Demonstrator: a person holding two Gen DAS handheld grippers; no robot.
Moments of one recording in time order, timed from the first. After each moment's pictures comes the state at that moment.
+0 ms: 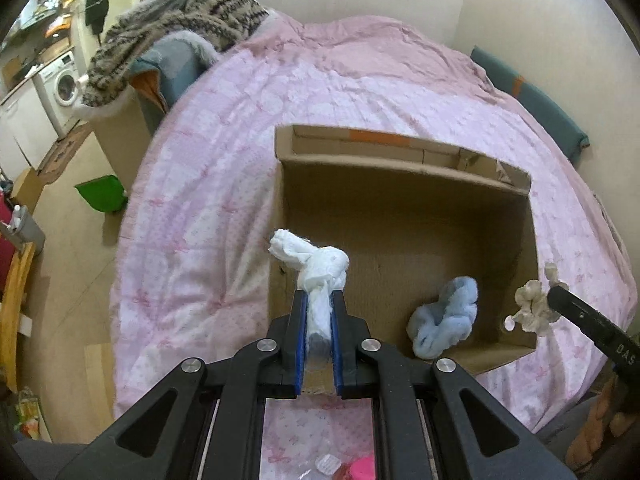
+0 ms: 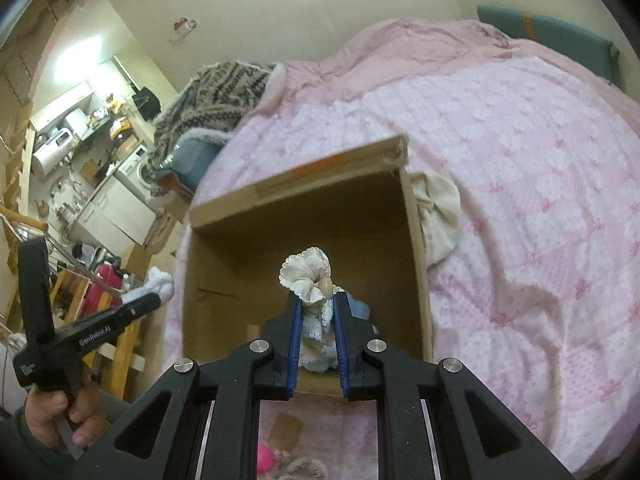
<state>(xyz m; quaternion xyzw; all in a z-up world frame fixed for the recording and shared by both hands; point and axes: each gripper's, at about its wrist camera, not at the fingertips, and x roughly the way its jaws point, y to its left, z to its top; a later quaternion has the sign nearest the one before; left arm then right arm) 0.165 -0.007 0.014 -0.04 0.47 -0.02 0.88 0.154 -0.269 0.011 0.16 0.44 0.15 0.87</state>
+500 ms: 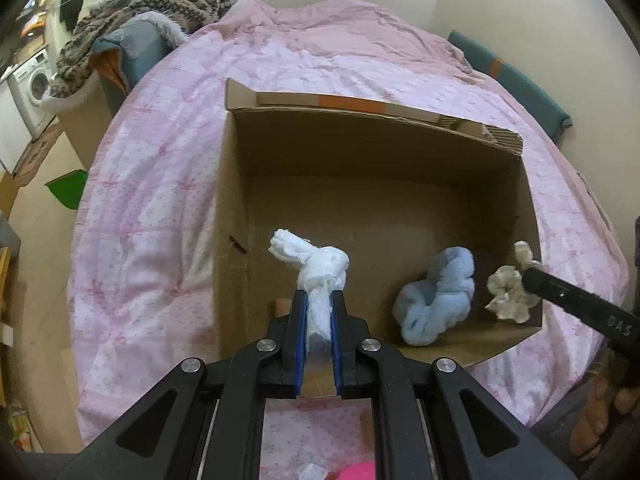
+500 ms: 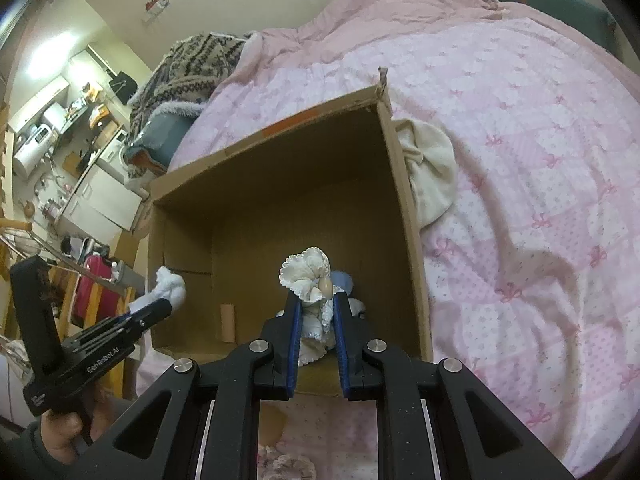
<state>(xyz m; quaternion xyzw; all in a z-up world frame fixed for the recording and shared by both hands) 0.168 -0.024 -0.025 -0.04 0.48 -0.07 0.87 0.169 -0.262 -0.021 0.16 0.49 0.13 0.85</state>
